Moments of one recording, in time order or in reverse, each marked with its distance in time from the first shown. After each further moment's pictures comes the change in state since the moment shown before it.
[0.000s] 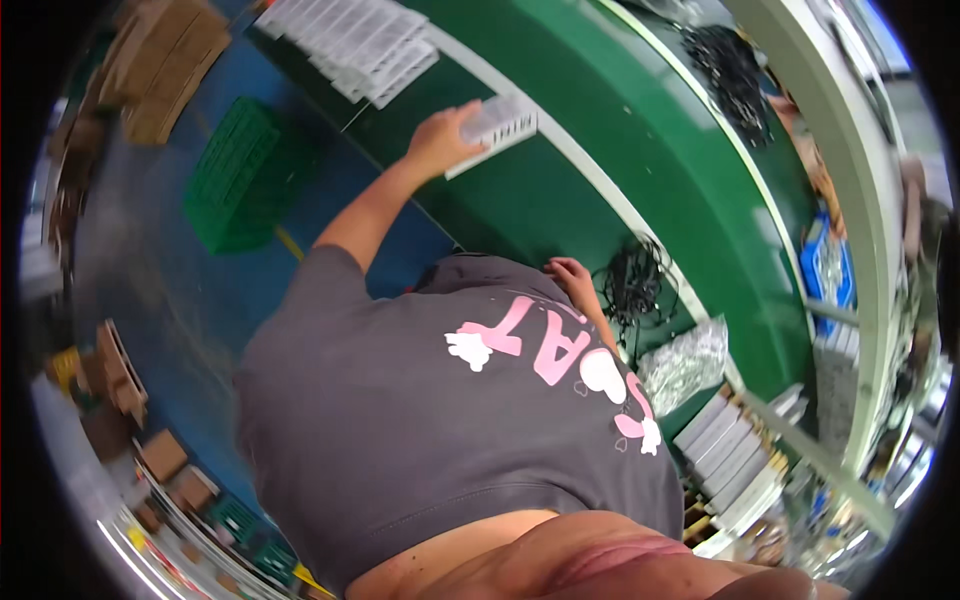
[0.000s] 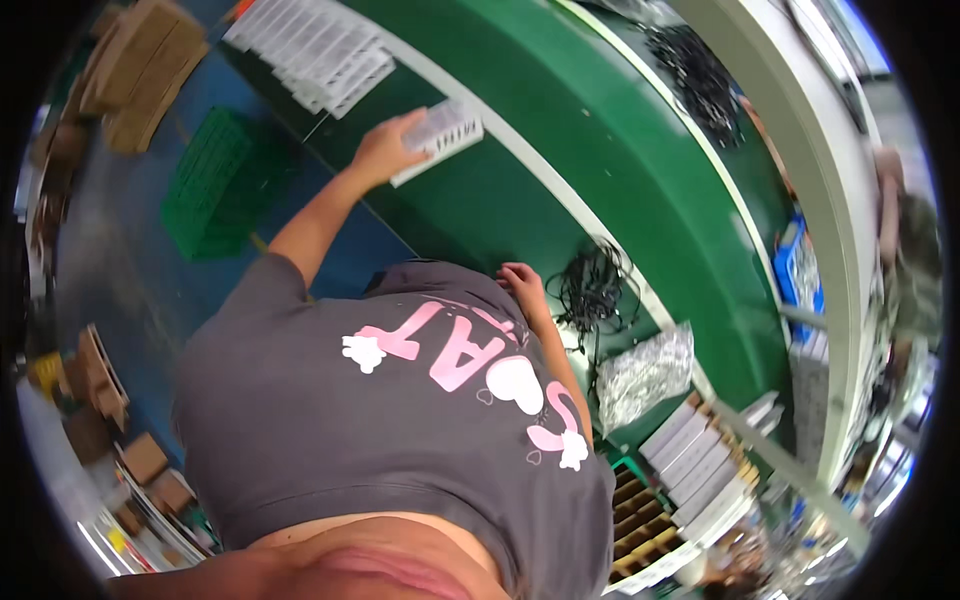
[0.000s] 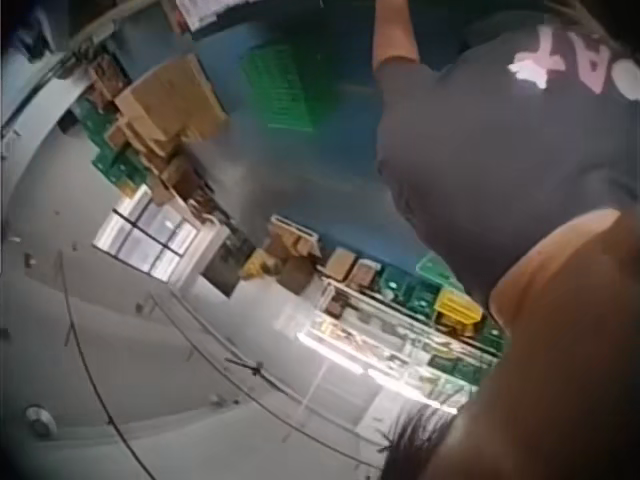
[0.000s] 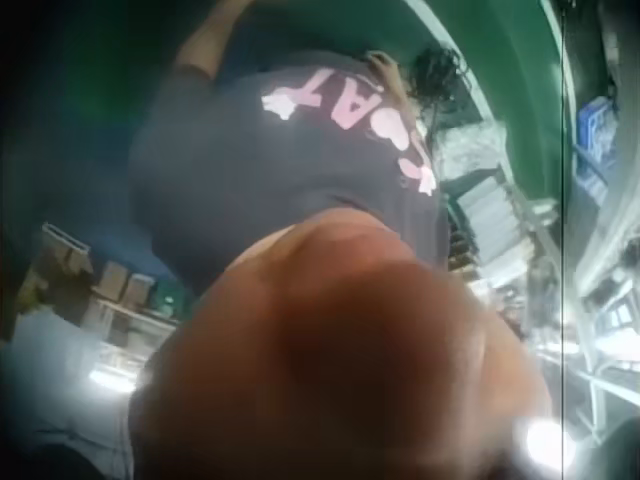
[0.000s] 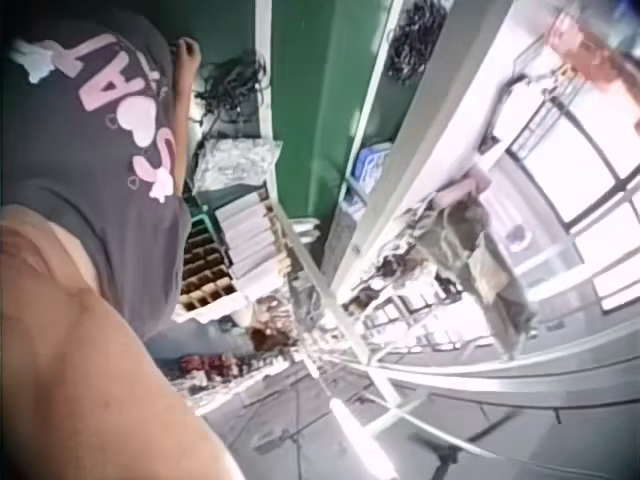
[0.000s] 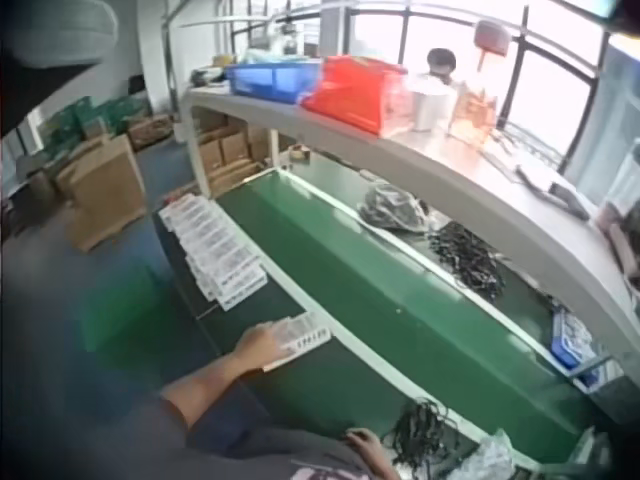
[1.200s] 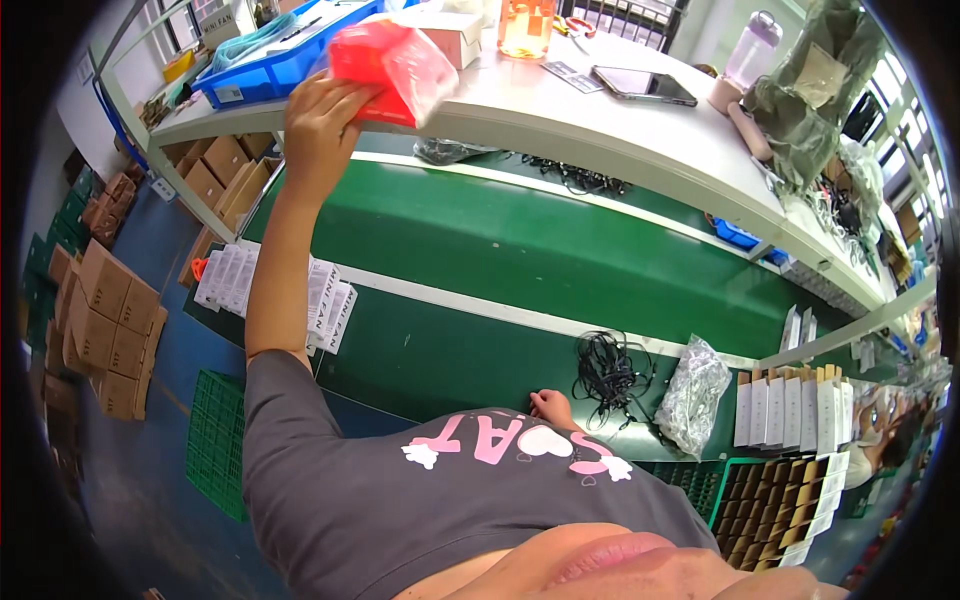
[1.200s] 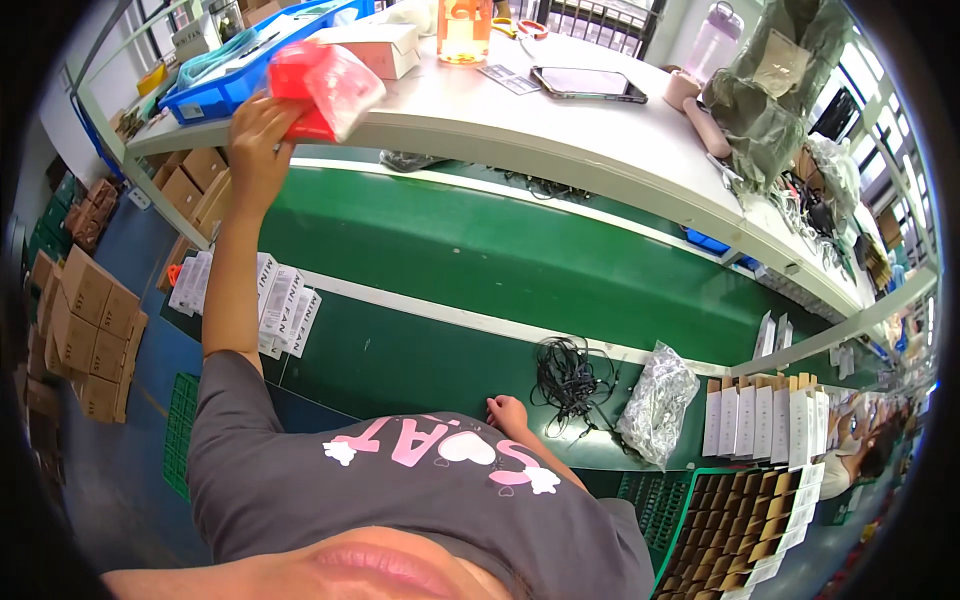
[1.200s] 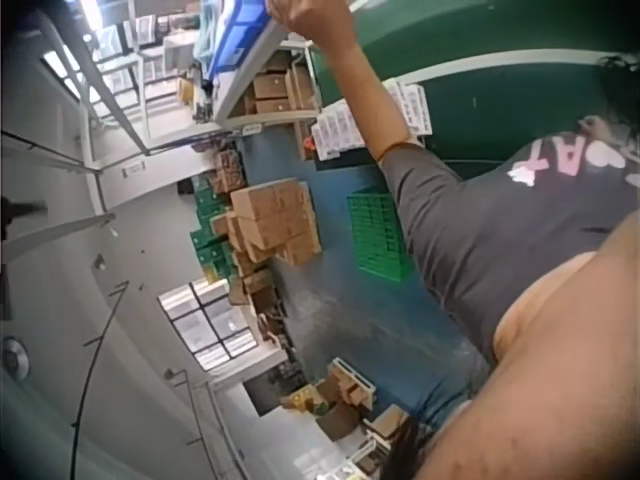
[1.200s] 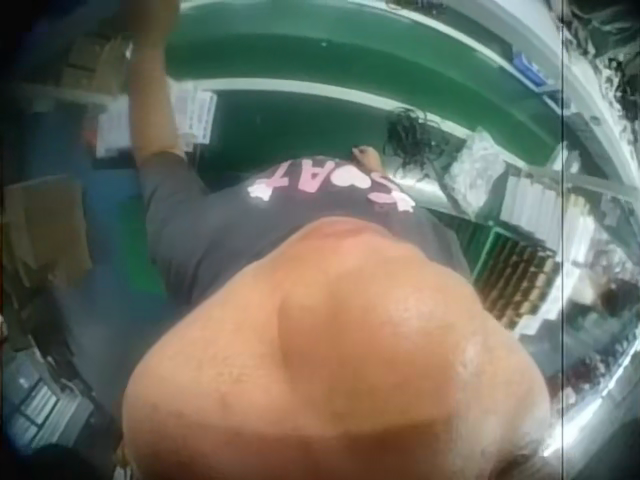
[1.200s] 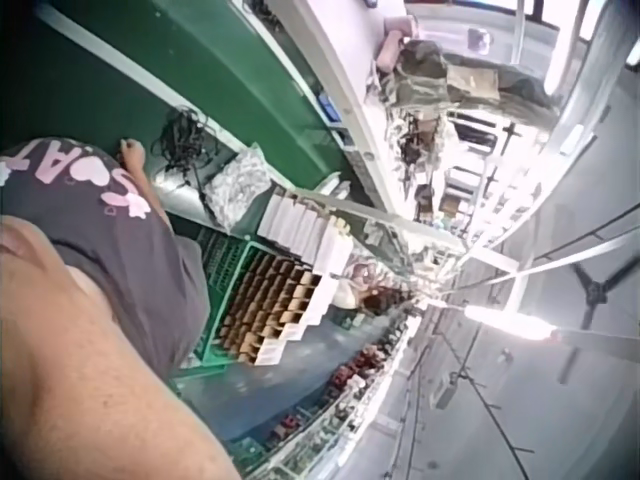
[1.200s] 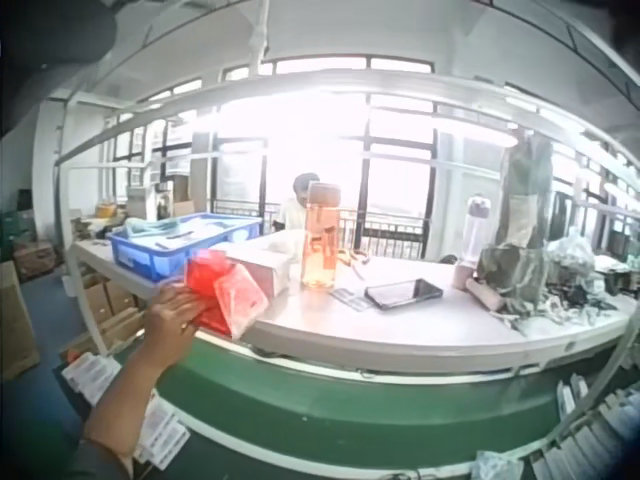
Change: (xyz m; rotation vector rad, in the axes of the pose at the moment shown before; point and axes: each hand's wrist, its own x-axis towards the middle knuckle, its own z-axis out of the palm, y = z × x) left_hand 0.178 0.163 -0.274 0.281 0.863 1.070; right_hand 0.017 0.017 0.036 -0.317 0.520 -0.062
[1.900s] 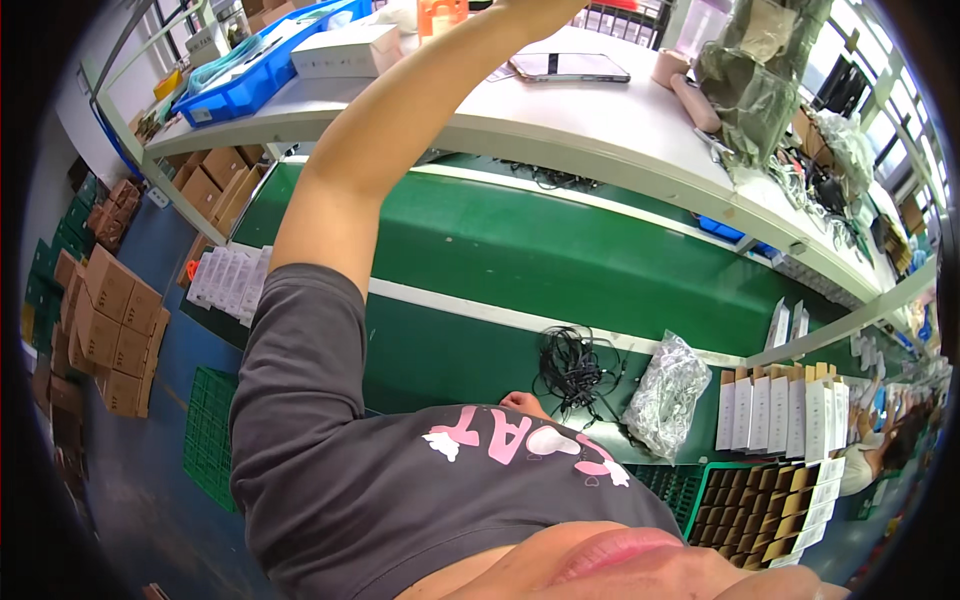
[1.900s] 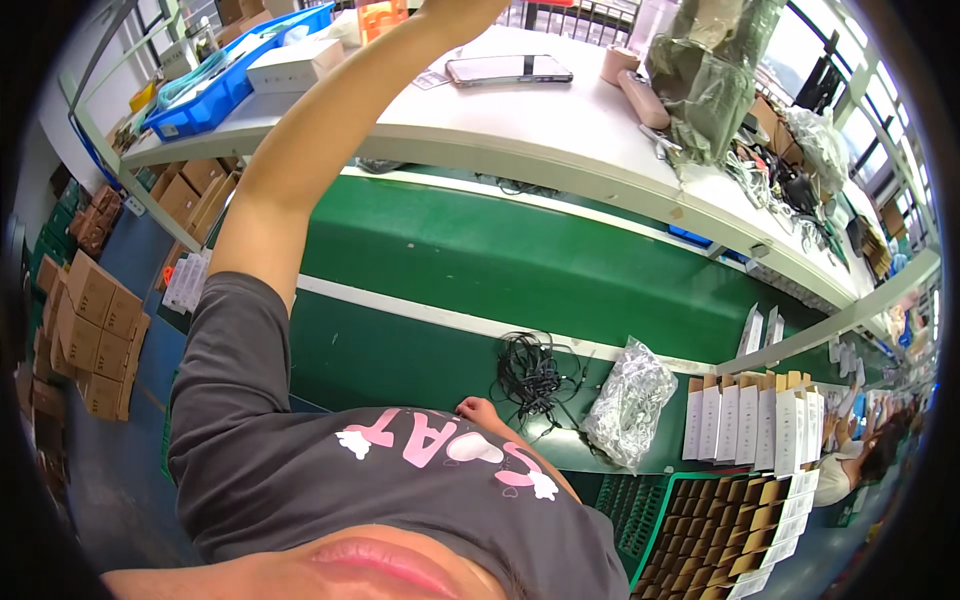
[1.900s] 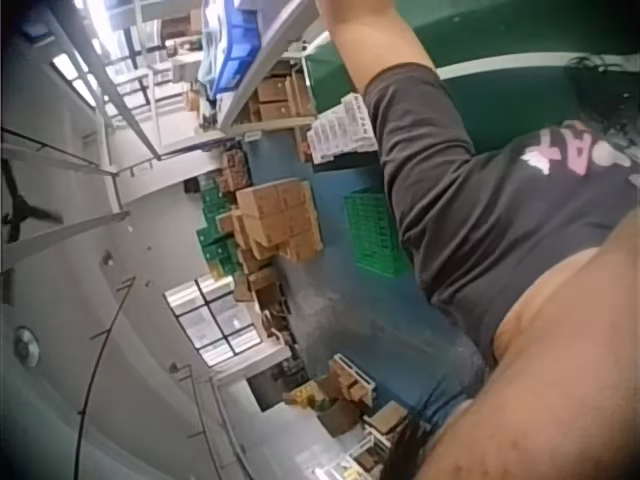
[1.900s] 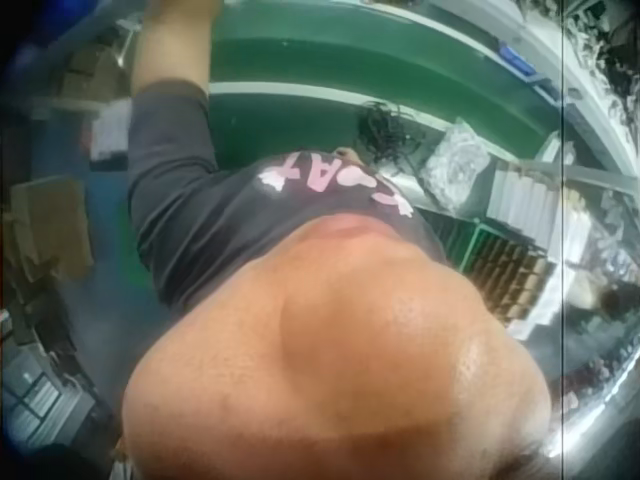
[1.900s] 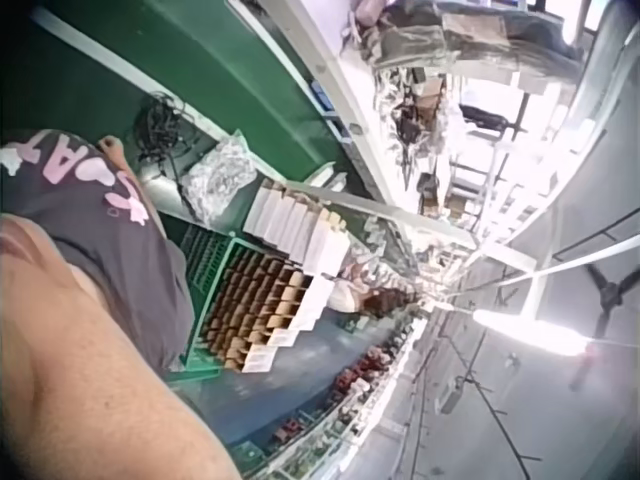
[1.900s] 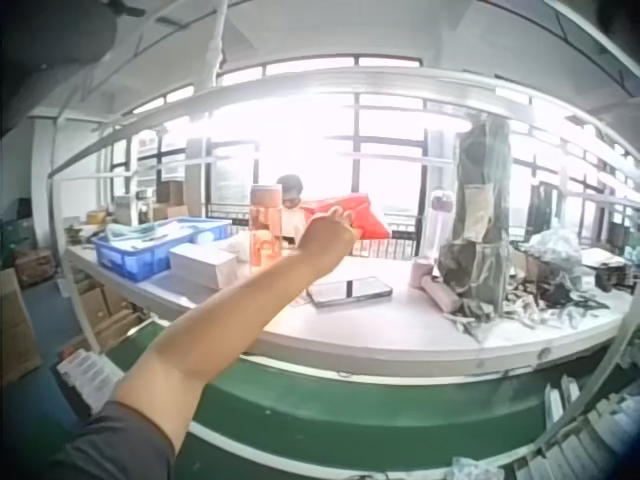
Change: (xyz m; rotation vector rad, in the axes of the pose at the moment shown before) left_hand 0.267 0.155 0.193 0.178 -0.067 0.180; right_hand 0.017 0.070 -0.018 0.211 -0.244 -0.185
